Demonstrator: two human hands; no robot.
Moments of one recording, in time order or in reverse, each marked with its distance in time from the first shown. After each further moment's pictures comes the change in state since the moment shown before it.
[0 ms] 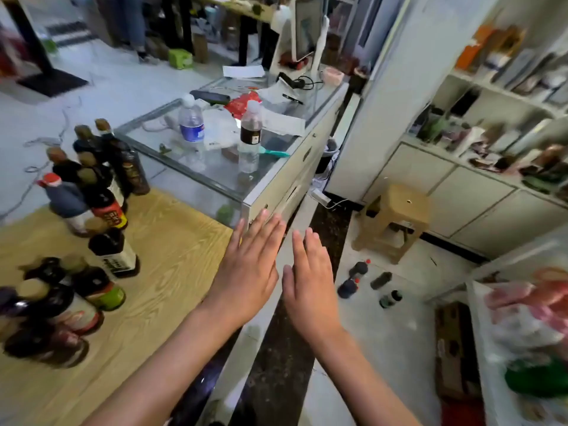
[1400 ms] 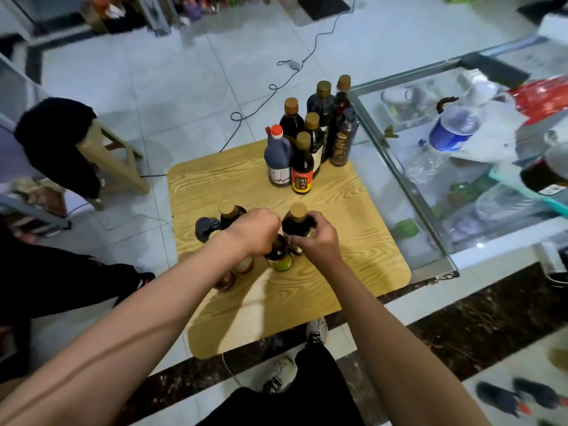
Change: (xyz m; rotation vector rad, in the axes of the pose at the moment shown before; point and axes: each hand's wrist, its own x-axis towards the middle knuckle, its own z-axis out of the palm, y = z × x) left_hand -0.057 -0.292 -0.033 0.164 -0.753 -0.883; right_hand 0.171 -0.163 0.302 0.708 -0.813 -0.045
